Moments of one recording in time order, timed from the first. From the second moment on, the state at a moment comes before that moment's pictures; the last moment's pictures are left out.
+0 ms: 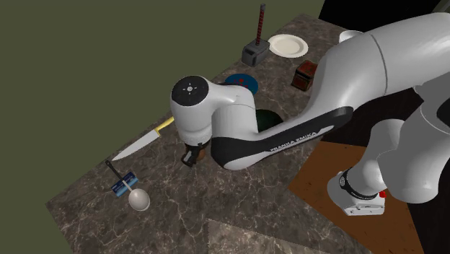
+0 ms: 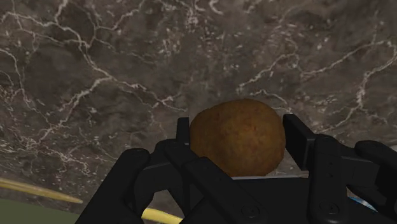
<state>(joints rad) 0.00 0.12 0.13 -1.95 -0.19 2.13 0.53</state>
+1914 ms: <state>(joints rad) -0.09 -0.37 0.00 -2.29 -0.14 2.01 0.27</state>
